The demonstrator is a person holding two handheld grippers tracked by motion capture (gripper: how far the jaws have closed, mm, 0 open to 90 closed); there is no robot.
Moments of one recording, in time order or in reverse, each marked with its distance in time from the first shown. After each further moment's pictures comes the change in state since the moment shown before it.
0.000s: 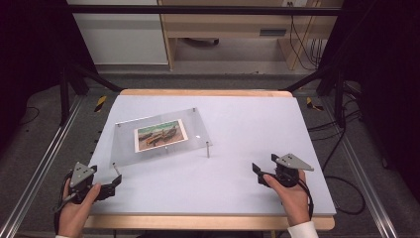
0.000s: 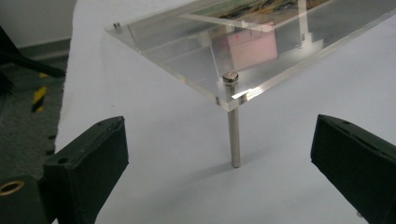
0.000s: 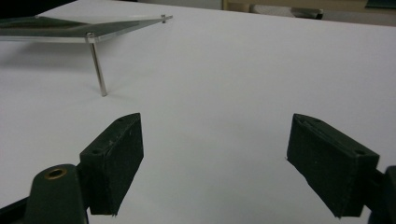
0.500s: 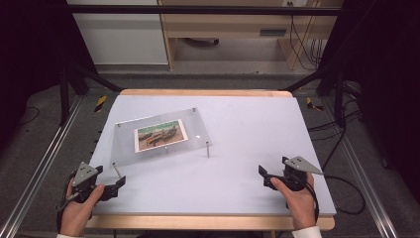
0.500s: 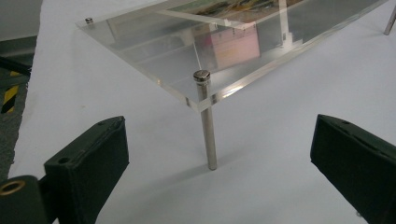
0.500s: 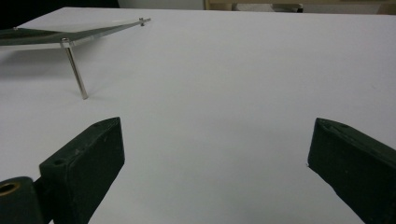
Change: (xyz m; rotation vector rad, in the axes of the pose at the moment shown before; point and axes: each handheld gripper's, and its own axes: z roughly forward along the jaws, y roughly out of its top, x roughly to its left) left arm -0.003 -0.001 0.007 0.008 -0.084 -0.034; right arm -0.012 -0.007 -0.010 0.000 -0.047 0.062
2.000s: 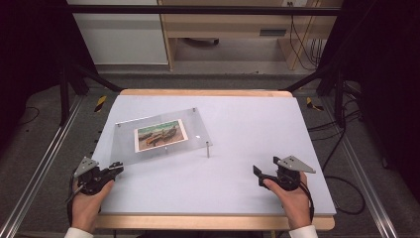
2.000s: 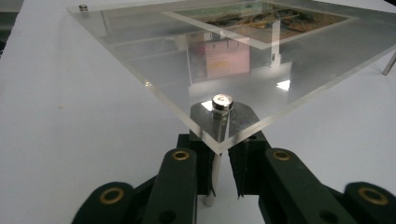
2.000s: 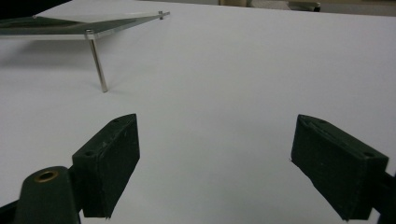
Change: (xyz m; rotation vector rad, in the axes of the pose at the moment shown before) left arm 0.009 0.004 0.021 -0.037 -0.028 -0.164; right arm 0.018 0.005 0.006 0.021 0.048 -0.050
